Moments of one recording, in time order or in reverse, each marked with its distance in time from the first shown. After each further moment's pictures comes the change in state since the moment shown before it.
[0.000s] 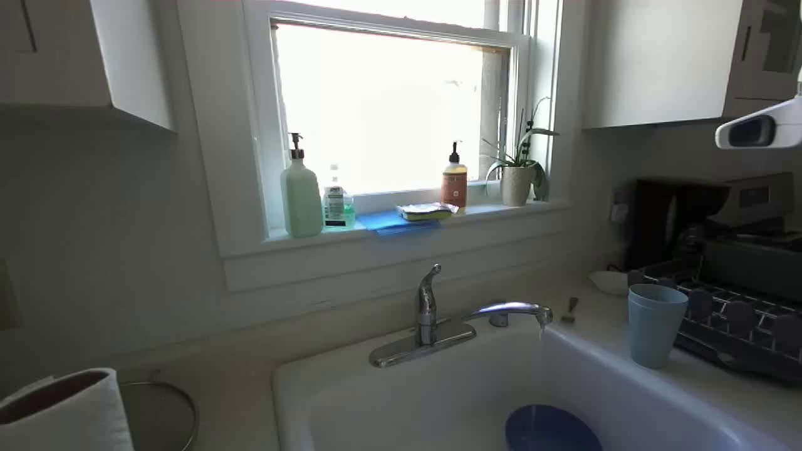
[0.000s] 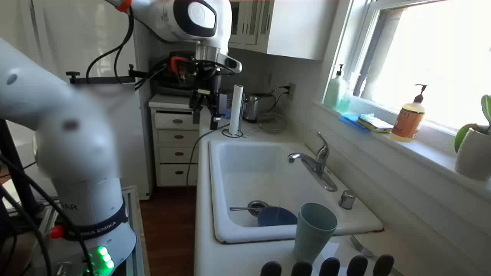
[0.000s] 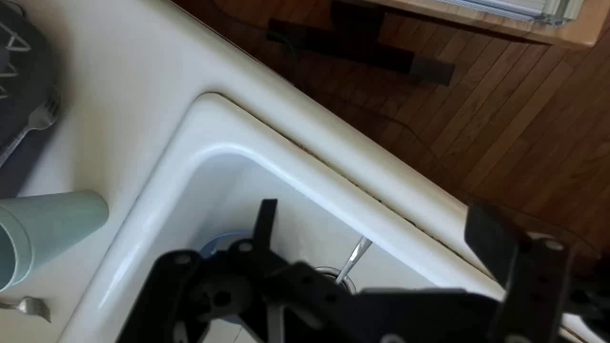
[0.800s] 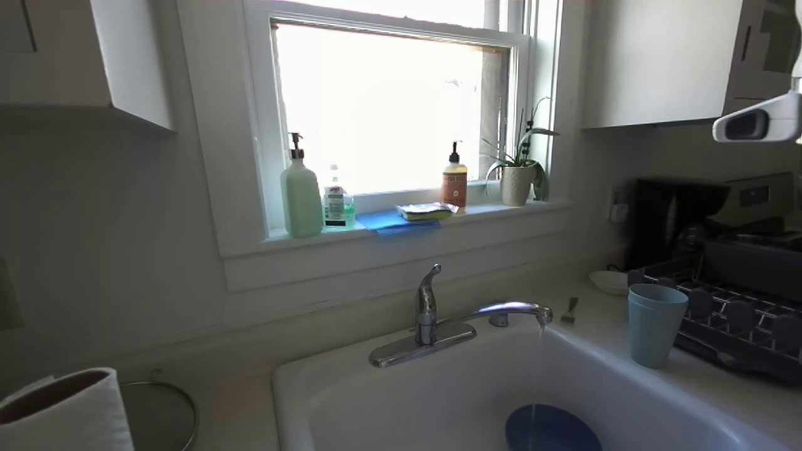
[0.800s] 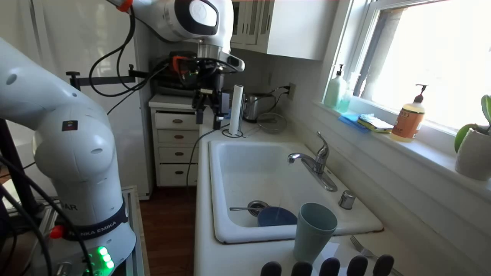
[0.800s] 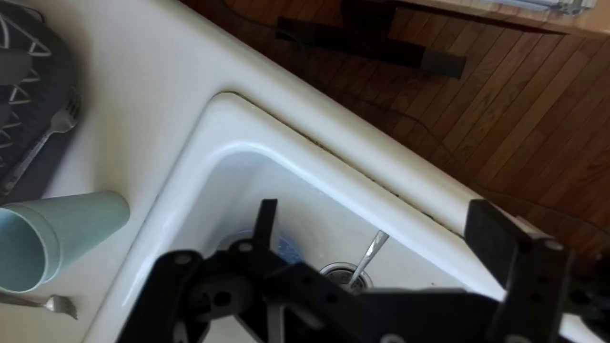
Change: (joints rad) arm -0.011 0.000 -0.016 0.007 -0.035 0.002 0.018
